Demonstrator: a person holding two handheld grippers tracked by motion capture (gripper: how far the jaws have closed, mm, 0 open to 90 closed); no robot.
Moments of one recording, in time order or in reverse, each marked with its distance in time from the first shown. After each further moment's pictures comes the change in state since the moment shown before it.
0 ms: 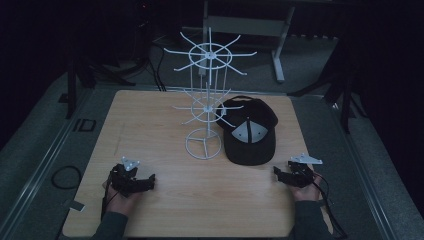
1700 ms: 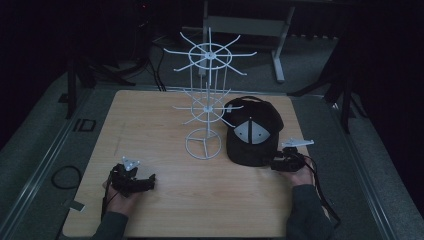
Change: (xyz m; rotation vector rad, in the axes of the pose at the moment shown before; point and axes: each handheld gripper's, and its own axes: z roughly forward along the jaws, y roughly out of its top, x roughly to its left) left arm 0.000 0.000 0.000 0.000 -0.001 -0.002; right arm 0.005 0.053 0.016 0.035 0.267 -0.075
